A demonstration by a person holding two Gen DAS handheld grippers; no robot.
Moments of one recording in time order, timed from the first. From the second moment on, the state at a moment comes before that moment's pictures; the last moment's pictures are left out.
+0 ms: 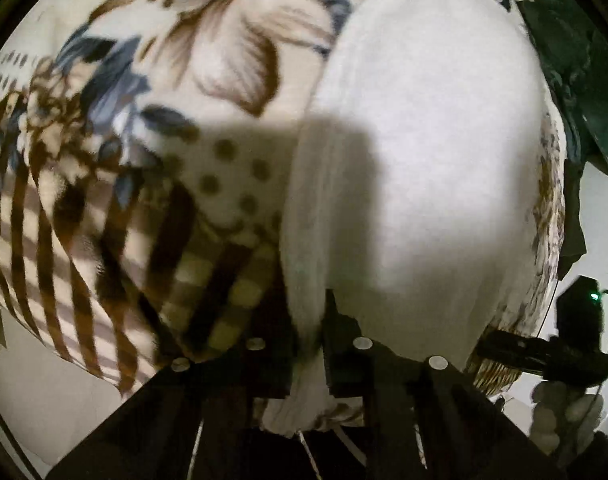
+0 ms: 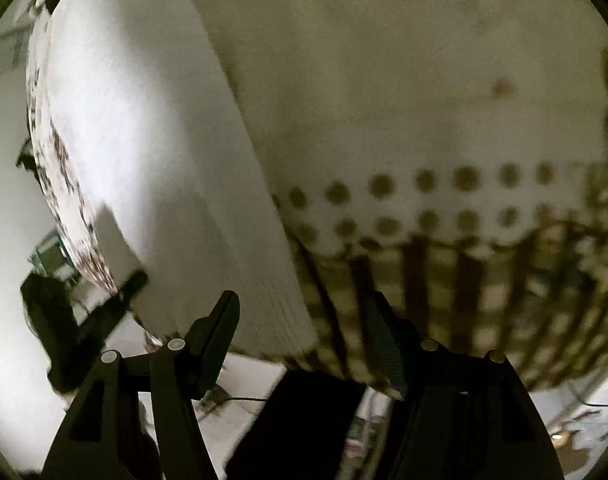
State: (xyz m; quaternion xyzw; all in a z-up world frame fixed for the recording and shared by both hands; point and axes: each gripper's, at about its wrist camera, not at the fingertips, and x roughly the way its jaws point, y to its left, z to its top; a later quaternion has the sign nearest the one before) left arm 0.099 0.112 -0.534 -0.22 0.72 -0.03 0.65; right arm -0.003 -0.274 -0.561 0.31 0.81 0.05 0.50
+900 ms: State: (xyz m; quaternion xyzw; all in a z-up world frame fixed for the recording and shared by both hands) left arm 0.049 0.139 -0.540 -0.32 0.69 -0.07 0.64; right arm 0.009 -0.260 -0.519 0.26 0.78 0.04 0.57
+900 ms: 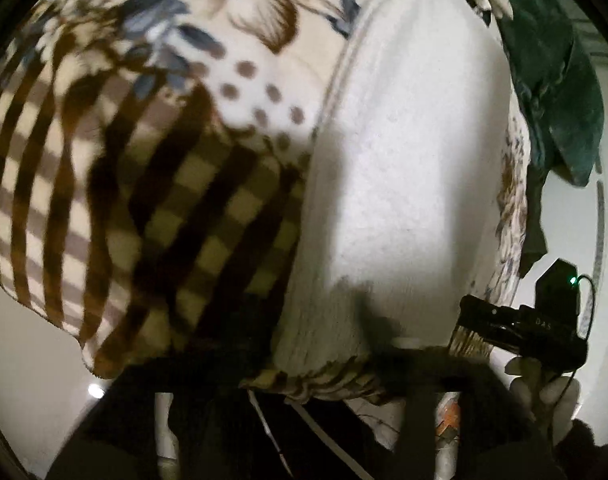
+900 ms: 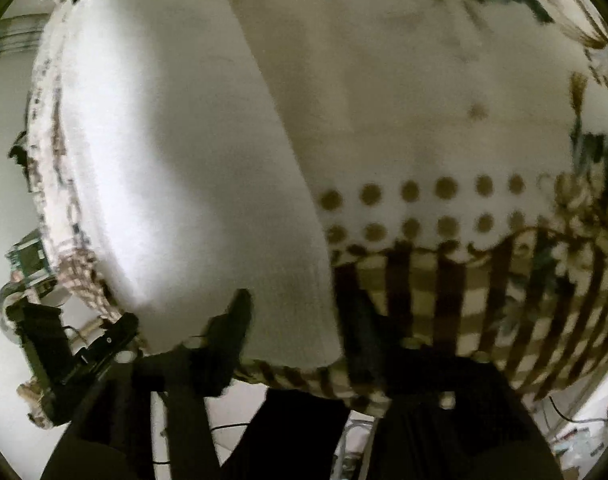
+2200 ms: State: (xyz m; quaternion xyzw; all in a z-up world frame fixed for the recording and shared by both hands) left arm 0.234 0.126 -0.473 -0.49 0.57 -0.12 0.65; right arm 0.159 -0.253 -0.427 0.44 0.62 0.15 0.63
